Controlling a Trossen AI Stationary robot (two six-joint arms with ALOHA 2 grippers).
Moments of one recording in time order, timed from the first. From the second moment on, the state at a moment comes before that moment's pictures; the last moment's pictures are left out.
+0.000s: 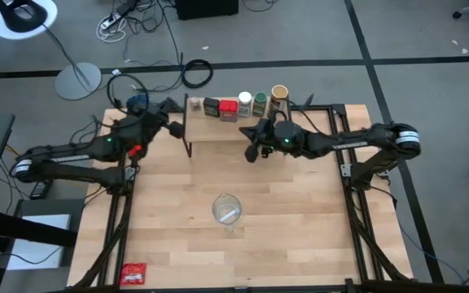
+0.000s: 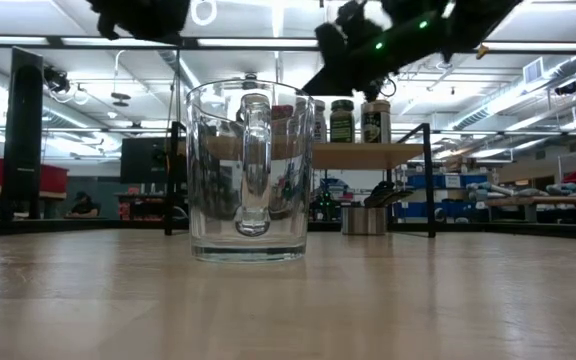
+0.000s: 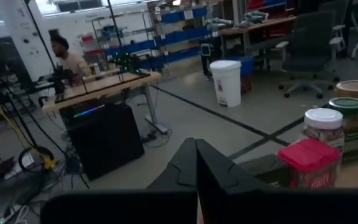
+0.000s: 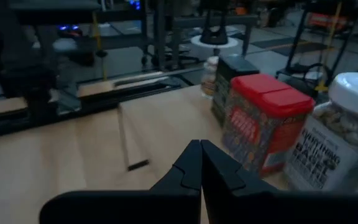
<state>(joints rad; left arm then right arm) 0.18 0.84 0.75 0.06 -0.93 0.12 -0.16 1.47 0.89 0.38 0.34 0.05</state>
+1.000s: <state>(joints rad) 0.17 0.73 0.75 -0.15 -0.89 0.07 -0.19 1.80 1.17 0.35 0.58 -0.13</state>
